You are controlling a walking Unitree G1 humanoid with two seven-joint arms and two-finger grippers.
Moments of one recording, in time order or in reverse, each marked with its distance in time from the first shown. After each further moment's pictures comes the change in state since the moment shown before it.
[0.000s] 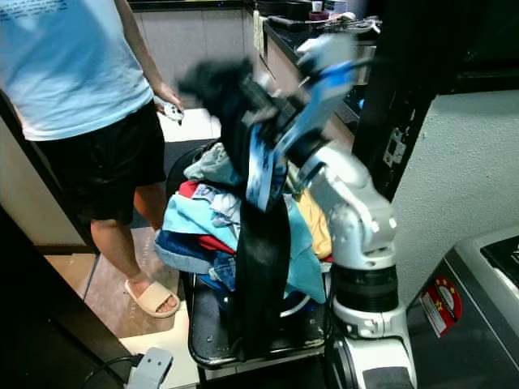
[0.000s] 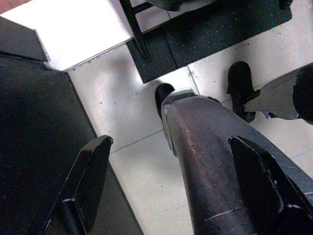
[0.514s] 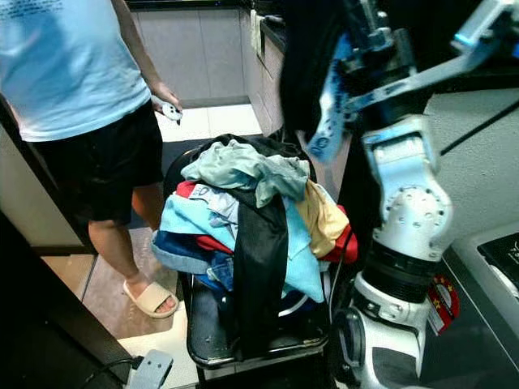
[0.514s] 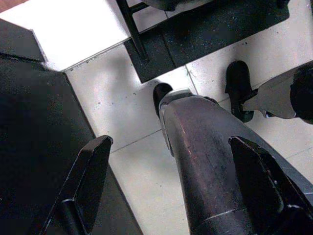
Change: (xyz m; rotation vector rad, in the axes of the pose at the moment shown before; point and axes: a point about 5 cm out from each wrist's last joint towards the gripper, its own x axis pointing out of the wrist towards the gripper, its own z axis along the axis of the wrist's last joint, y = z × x) left arm 0.000 -0.001 0.000 -0.003 0.003 -0.002; right arm -0.027 -0.019 0.072 0.231 -0.389 0.116
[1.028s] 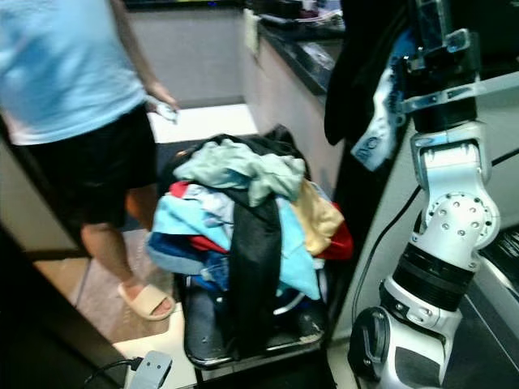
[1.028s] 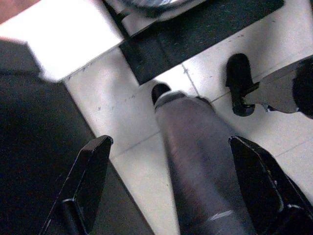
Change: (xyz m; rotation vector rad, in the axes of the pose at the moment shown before) left arm 0.000 0.001 0.000 0.001 0.004 0.001; right arm -0.015 -0.016 0.032 -0.059 -0.046 -0.085
